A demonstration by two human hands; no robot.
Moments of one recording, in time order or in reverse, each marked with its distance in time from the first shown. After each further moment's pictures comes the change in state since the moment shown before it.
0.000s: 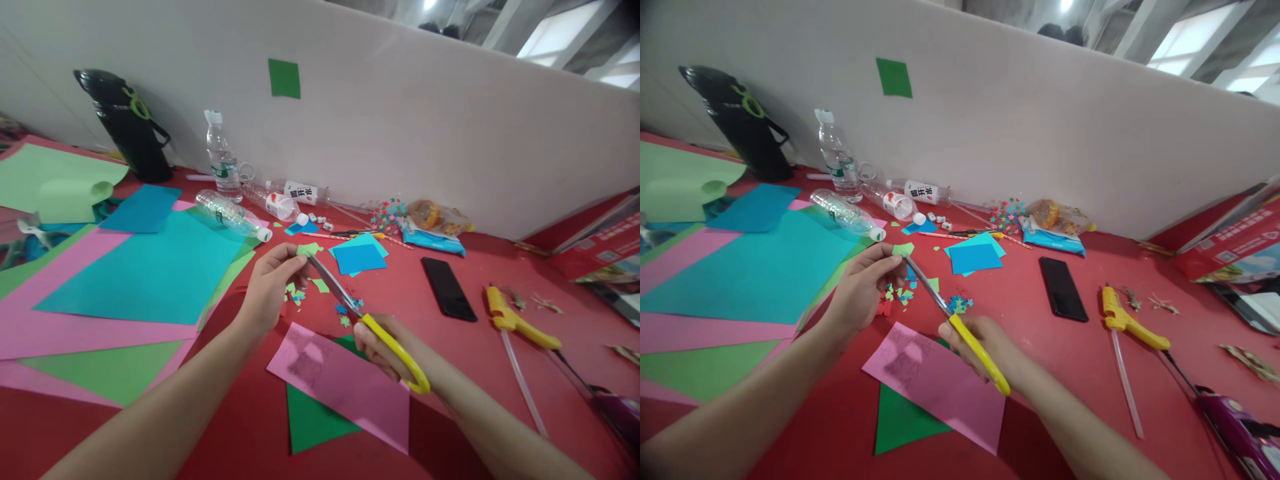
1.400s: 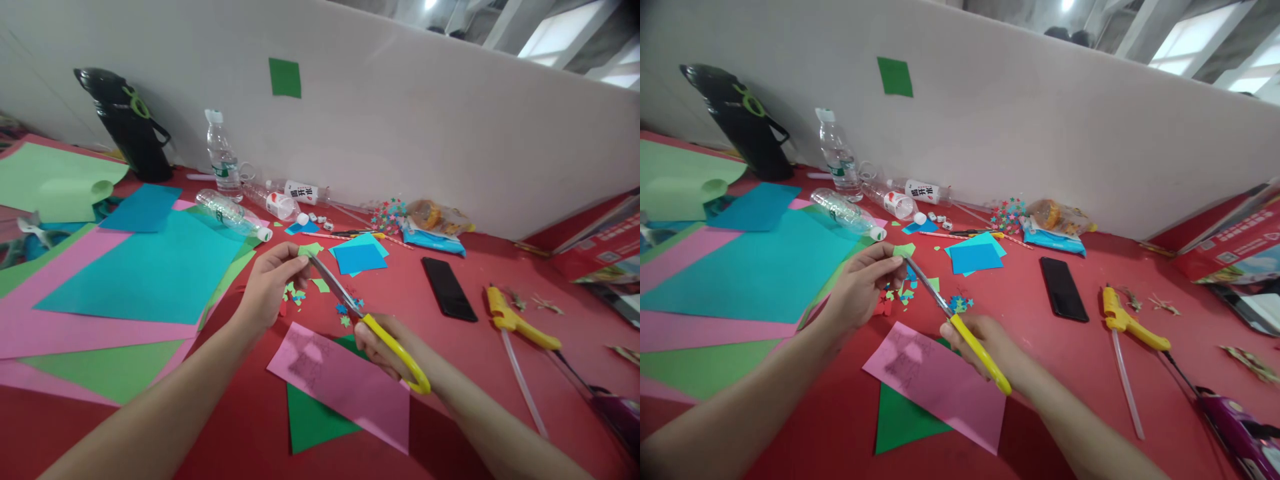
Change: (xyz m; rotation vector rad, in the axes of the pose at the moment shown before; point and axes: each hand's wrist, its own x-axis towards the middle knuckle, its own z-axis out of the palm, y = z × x) left_hand 0.000 0.005 -0.002 0.002 -0.044 -0.023; right_hand 0.000 0.003 -0.002 0.008 -0.001 -0.013
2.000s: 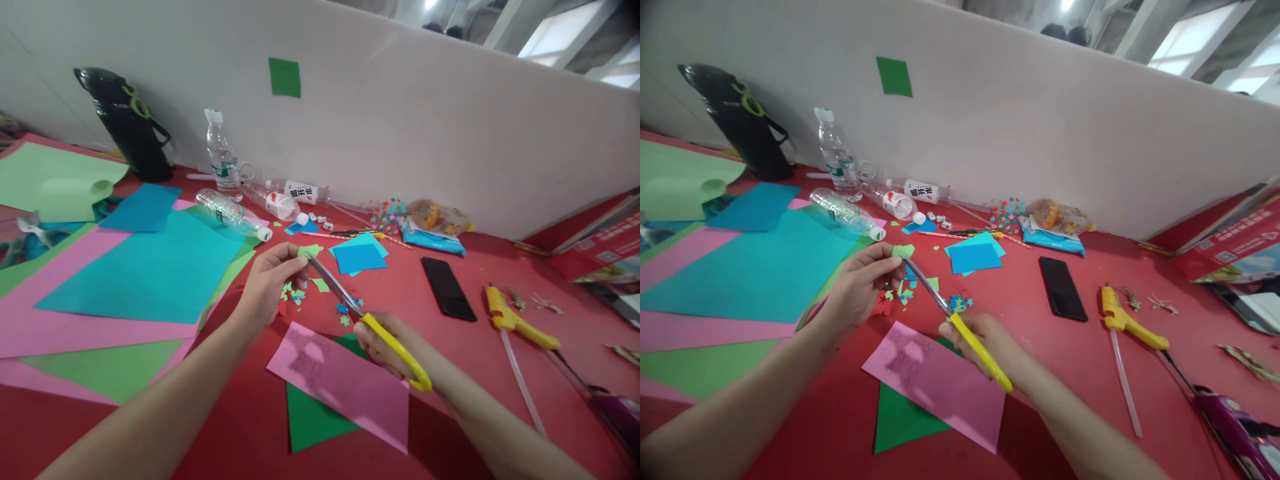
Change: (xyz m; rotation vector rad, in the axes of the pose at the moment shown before) left_hand 0.001 0.002 -0.001 0.017 0.010 -0.031; right_hand 0.001 0.002 -0.004 -0.052 0.002 -0.012
